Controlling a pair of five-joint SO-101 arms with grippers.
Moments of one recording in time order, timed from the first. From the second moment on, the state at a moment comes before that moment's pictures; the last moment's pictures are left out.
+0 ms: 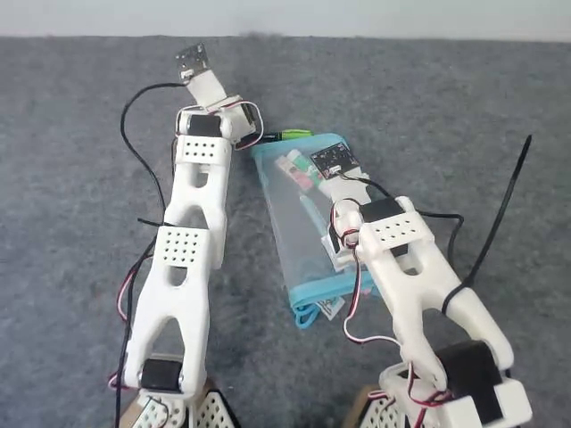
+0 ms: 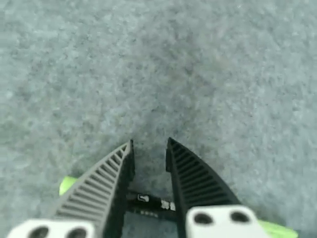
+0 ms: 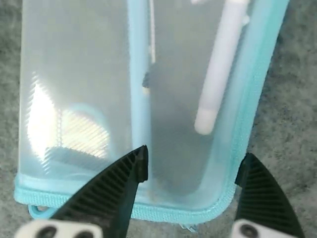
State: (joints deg) left arm -1.7 86.3 -86.9 67.6 34.2; right arm -21.6 -11.7 39.9 59.0 7.3
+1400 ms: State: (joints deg) left arm -4.7 76.4 -82.1 98.7 -22.2; right arm -21.6 -11.7 39.9 59.0 7.3
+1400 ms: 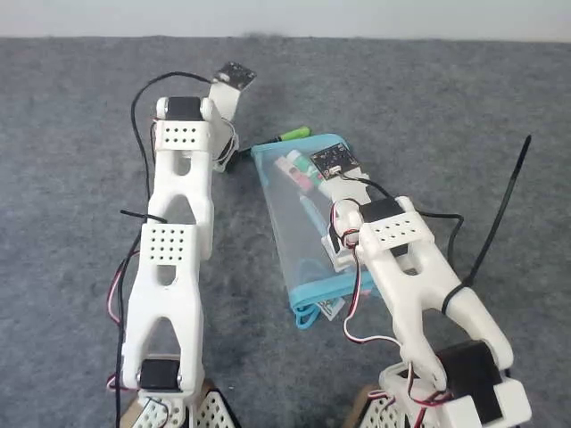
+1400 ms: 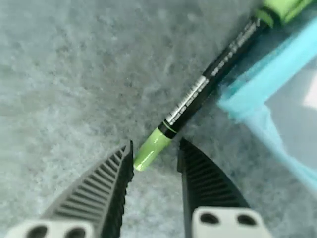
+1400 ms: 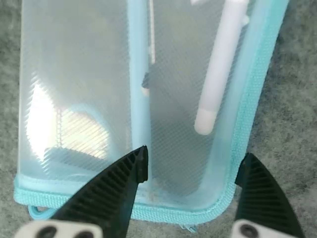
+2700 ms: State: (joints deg) left arm -9.1 66.1 -86.9 98.8 -17.6; right arm -5.5 -37.8 34.5 77.7 13.5
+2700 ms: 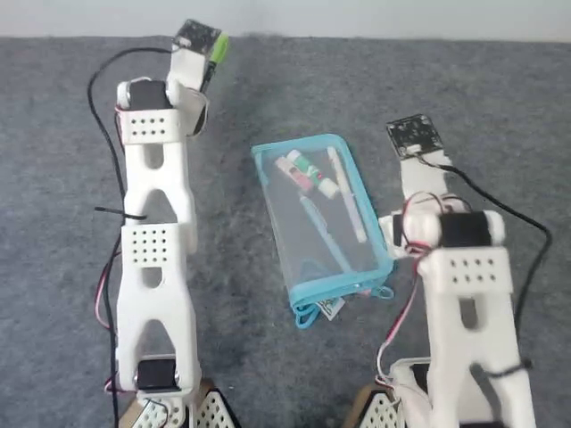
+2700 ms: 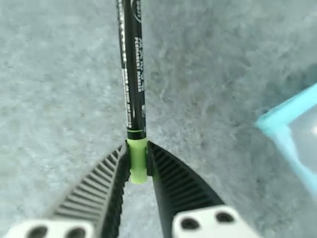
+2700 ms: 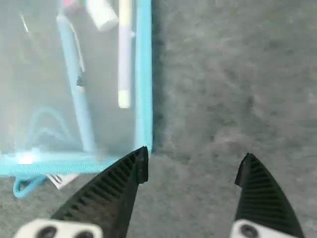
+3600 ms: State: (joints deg) left arm 43.0 19.8 -7.8 75.2 11.8; right arm 17.5 -41.8 34.5 90.5 15.3
